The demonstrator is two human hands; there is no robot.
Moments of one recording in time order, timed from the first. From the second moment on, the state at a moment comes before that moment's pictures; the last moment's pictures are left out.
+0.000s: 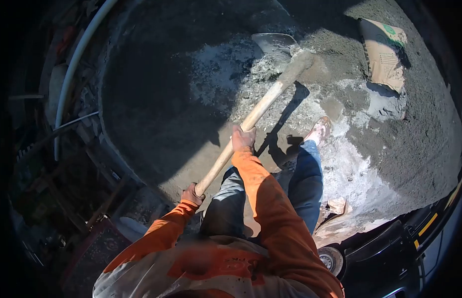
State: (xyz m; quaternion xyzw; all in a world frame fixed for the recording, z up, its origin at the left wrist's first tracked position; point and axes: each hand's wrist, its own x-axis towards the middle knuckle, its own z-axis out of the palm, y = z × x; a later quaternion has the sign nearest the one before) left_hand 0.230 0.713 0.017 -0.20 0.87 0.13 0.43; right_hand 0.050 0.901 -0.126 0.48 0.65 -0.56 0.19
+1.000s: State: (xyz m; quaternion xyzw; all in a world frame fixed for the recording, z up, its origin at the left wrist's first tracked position) left_hand 0.178 0.777 0.041 -0.28 0.74 0.31 0.53; right_hand -0.017 0.920 -0.235 0.50 0.60 -0.51 0.35
